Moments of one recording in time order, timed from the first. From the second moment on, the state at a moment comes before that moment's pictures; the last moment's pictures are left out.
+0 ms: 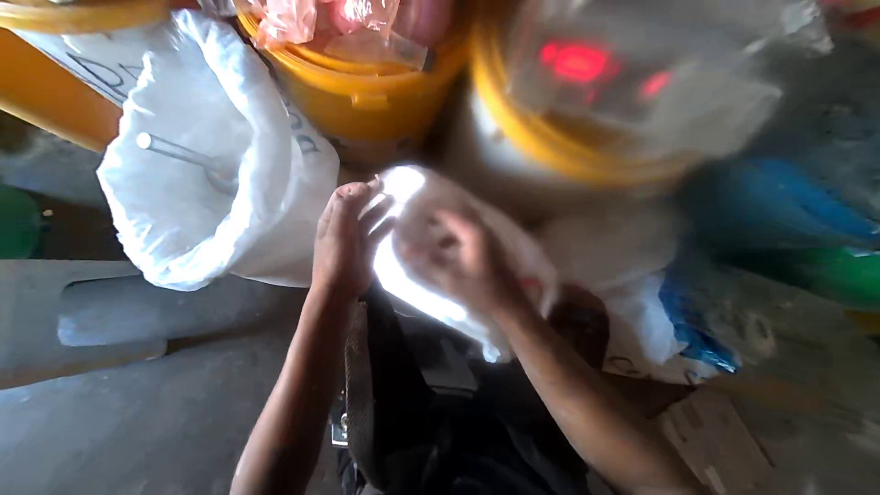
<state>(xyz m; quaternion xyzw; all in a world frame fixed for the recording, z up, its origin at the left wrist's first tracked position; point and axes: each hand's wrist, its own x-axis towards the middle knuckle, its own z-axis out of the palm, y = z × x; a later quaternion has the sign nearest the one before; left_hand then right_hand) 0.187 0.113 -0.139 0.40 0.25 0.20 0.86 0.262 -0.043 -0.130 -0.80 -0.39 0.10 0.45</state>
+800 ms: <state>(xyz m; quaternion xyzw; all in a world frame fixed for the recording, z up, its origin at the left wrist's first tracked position) 0.121 0.013 -0.183 0.77 0.14 0.18 0.59 0.283 -0.083 -0.146 -0.78 -0.21 0.20 0.56</state>
